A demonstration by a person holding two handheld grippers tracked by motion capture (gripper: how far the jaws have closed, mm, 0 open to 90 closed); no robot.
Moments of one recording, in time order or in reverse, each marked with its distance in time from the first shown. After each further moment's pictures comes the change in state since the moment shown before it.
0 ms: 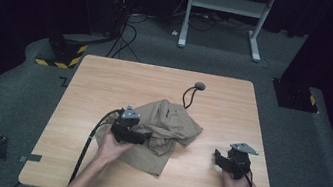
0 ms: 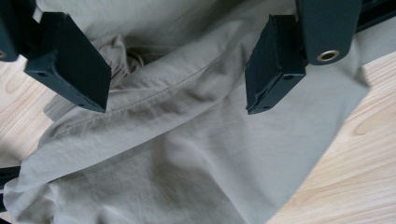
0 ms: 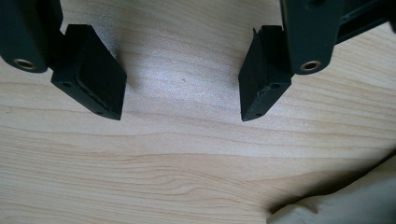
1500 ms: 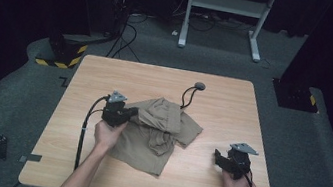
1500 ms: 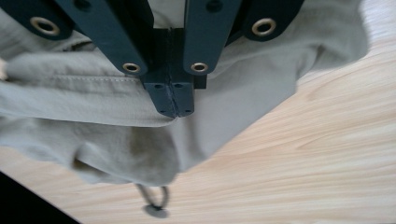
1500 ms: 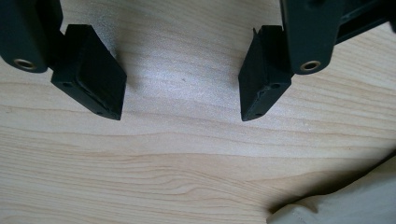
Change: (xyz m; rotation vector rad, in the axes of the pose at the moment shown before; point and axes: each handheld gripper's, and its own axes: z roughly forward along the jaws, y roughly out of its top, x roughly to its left) left arm 0.051 0.012 -0.017 -0.120 0.127 -0.177; right arm 0.000 0.000 0.000 -0.001 0.000 -0.001
